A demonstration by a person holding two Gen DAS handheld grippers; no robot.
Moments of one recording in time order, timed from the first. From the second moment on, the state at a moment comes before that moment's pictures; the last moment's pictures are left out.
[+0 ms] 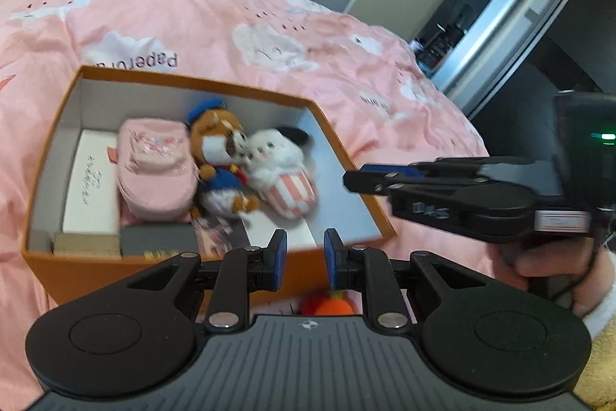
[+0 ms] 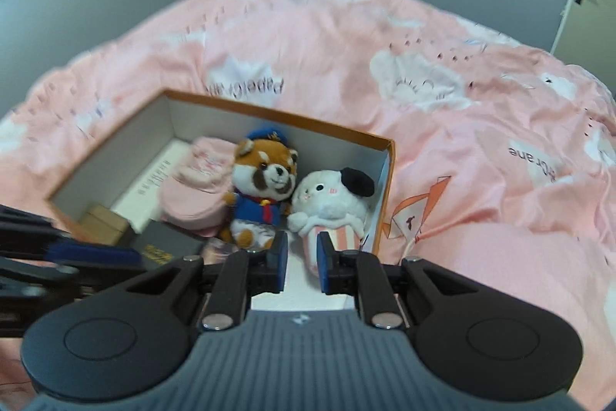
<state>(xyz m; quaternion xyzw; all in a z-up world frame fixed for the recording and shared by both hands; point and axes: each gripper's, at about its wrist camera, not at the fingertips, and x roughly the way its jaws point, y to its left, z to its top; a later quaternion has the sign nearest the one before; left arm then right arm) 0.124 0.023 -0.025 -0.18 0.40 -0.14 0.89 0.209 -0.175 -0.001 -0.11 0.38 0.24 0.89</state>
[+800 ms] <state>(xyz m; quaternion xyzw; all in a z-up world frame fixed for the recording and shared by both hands) 0.115 0.001 -0.106 -0.16 0.53 -0.14 0.82 0.139 -0.222 -0.093 -0.04 0.44 0.20 0.87</state>
